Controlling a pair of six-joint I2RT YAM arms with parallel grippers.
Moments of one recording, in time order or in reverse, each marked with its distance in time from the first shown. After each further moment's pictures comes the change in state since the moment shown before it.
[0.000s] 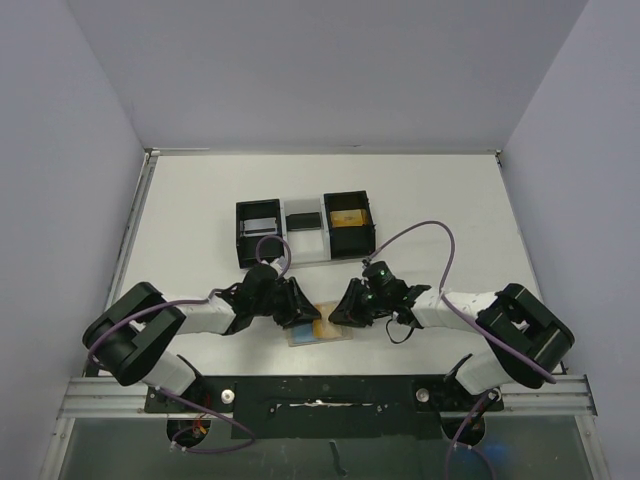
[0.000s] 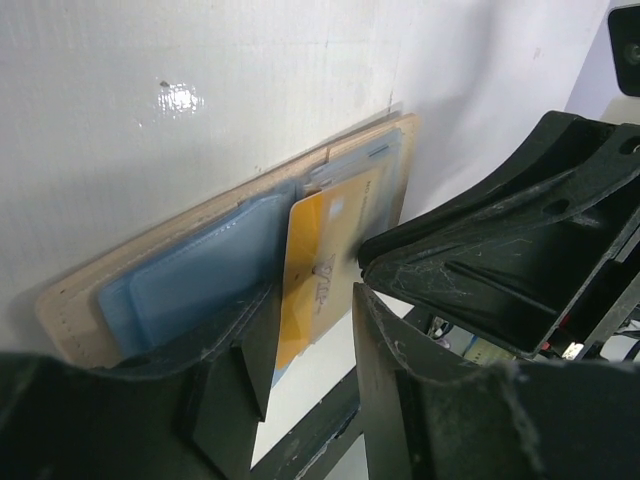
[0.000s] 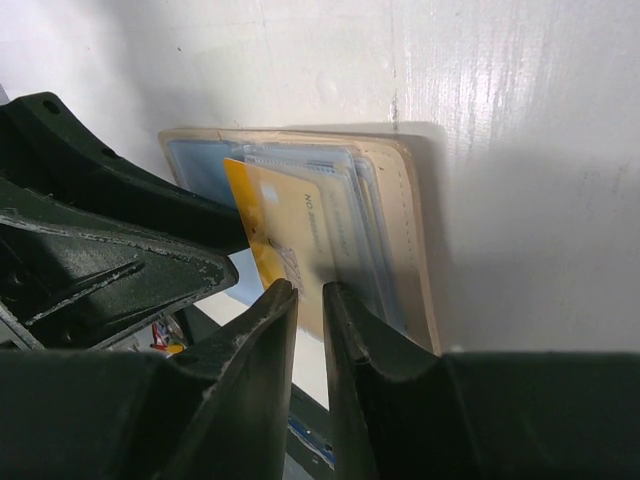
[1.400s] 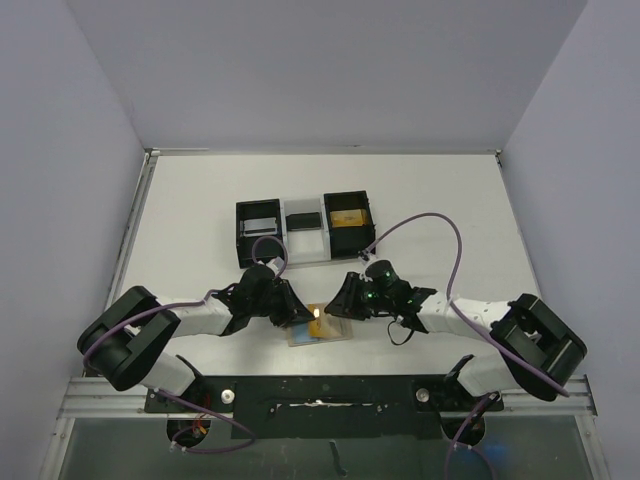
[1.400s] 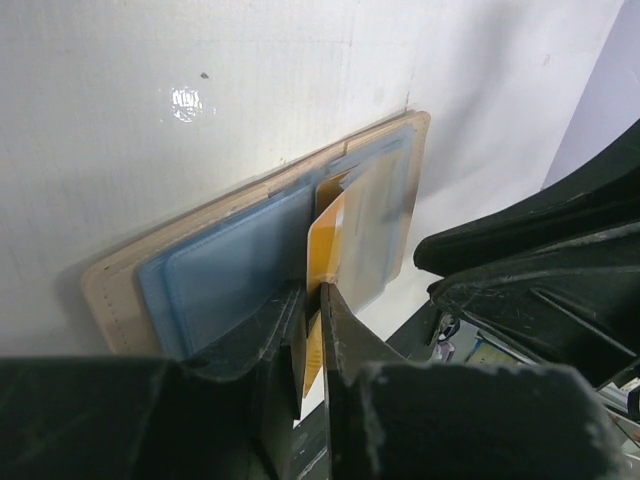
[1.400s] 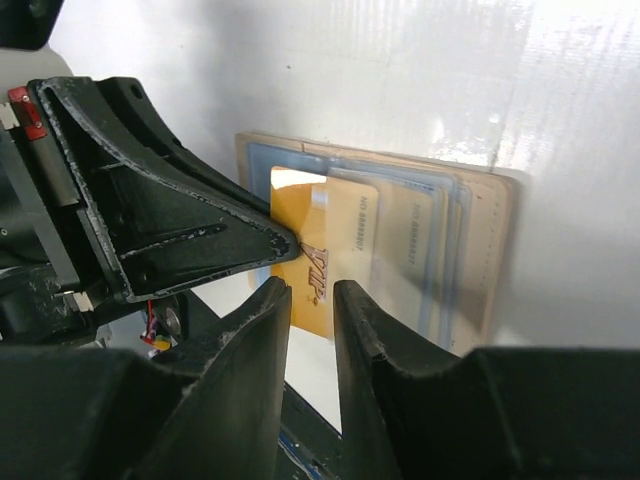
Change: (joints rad) left arm 0.018 -0.027 -0.013 -0.027 -0.001 0.005; right arm 0.019 -0.088 -0.023 0.092 0.034 -0.101
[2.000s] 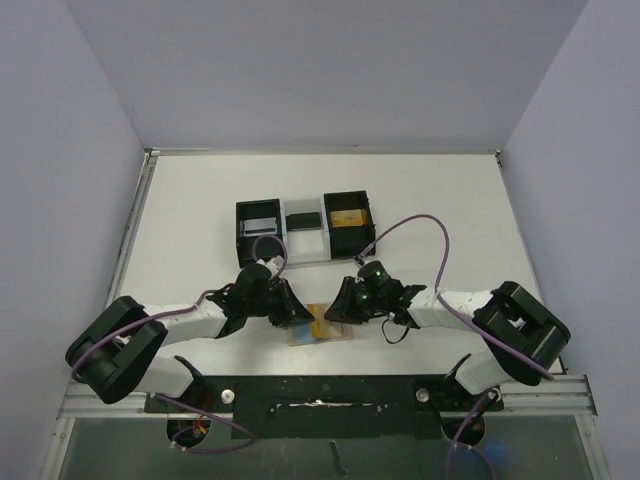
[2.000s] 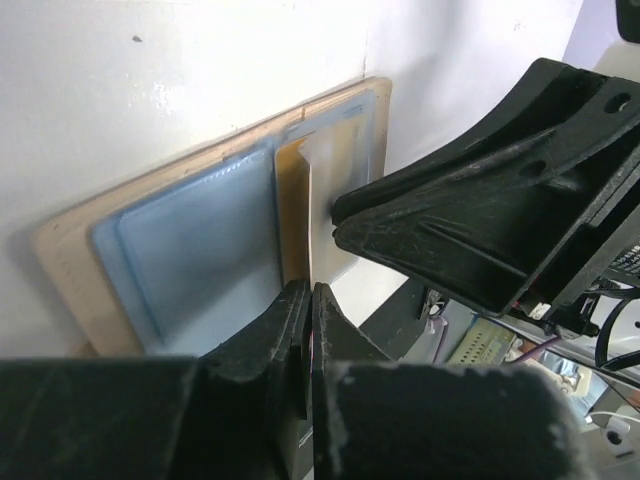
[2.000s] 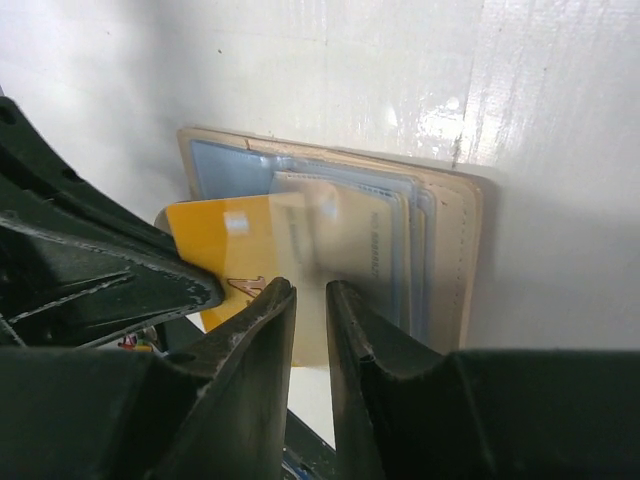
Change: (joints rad) left arm 0.000 -0.051 -0.007 -0.011 0.053 0.020; right arm 0.010 0.116 0.035 -0.019 -0.011 0.012
